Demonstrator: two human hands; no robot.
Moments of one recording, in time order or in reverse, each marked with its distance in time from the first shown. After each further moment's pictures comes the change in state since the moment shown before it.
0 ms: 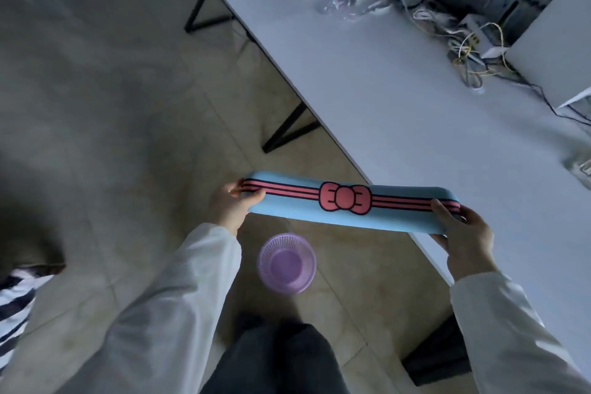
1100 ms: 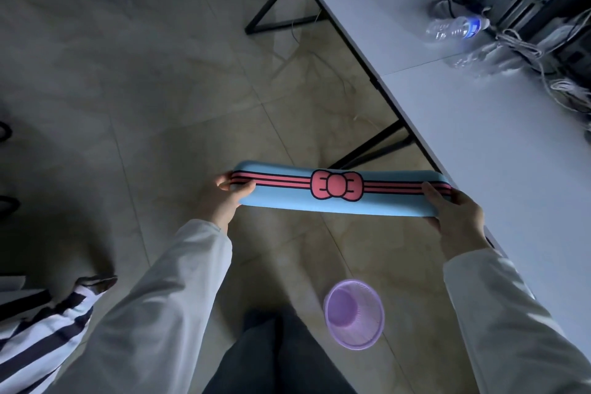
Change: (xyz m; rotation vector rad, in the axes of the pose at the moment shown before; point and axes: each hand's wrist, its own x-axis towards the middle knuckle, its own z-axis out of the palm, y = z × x) left_hand 0.205 0.063 -0.301 -0.130 0.191 -0.020; right_hand -0.091 -0.028 0.375 -0.160 -0.130 -0.055
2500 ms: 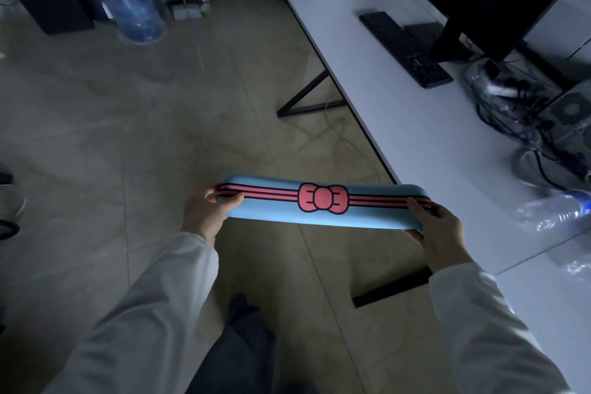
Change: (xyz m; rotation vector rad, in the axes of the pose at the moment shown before) left_hand 0.379 0.263 -0.005 -0.124 0.069 0.063; right_hand 0.203 -0.232 0.381 0.018 -0.198 0.005
